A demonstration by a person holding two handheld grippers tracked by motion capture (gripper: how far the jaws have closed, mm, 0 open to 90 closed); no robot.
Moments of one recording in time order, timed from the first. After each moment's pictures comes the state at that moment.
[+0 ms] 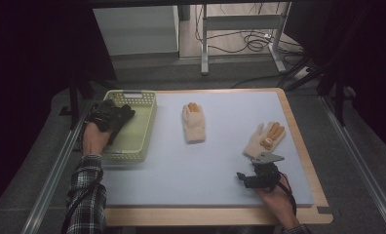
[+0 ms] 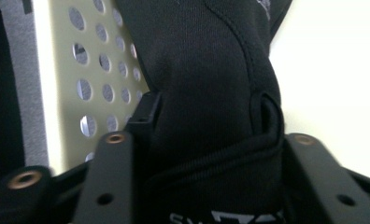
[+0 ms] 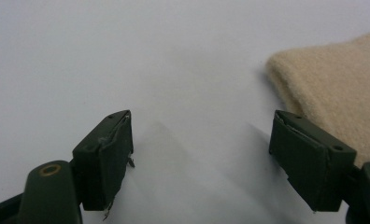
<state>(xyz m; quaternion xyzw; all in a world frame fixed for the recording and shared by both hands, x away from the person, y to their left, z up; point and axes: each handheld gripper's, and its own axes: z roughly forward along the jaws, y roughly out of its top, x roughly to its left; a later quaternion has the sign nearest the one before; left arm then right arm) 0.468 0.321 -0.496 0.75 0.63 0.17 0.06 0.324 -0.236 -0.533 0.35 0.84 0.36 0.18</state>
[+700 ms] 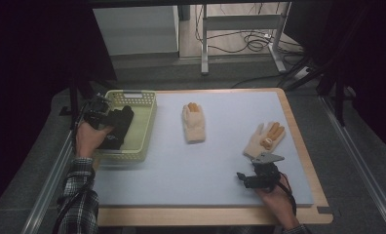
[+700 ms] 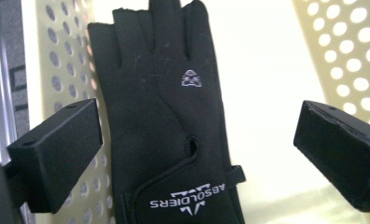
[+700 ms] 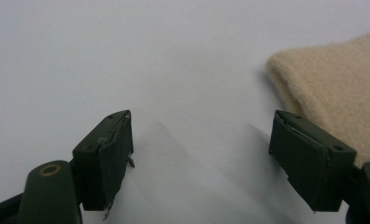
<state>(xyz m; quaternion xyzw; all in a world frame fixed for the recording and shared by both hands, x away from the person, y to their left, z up) 0.445 0.327 -0.462 0.75 0.60 0.14 0.22 0.324 -0.236 -0.533 0.35 0.84 0.36 0.18</state>
